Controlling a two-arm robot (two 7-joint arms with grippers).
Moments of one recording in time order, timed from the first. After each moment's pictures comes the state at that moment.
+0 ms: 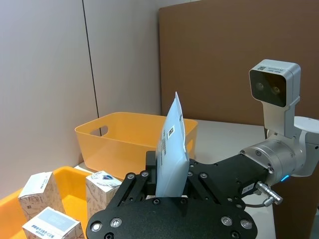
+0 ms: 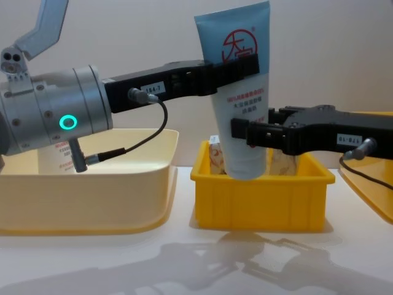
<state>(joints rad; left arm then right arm) -0.51 0.32 0.44 -1.39 -0.62 0.01 -0.83 0.32 0.45 -0.43 -1.60 0.40 0.10 0.52</state>
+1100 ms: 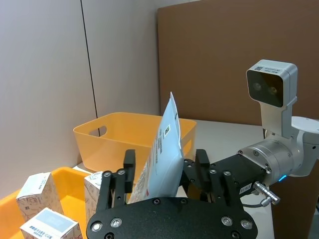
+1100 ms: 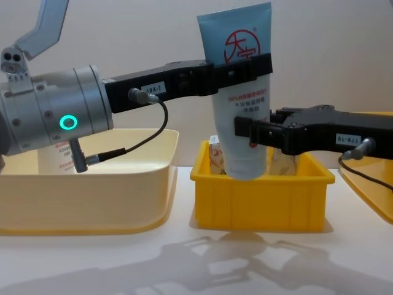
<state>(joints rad) -0.51 0.32 0.44 -1.40 -0.62 0.01 -0.83 0.32 0.44 -0.43 -1.60 0.40 0.10 0.52</state>
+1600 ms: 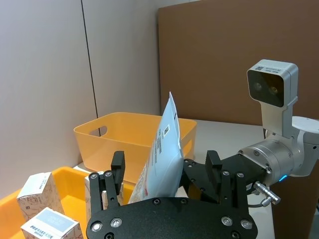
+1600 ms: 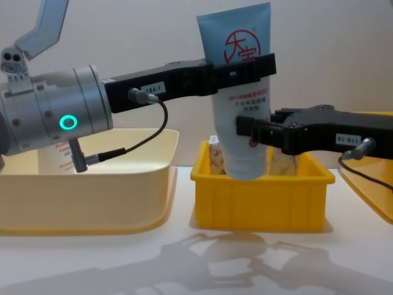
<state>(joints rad) -0.51 0.32 0.44 -1.40 -0.62 0.01 -0.83 0.32 0.44 -0.43 -1.60 0.40 0.10 0.52</state>
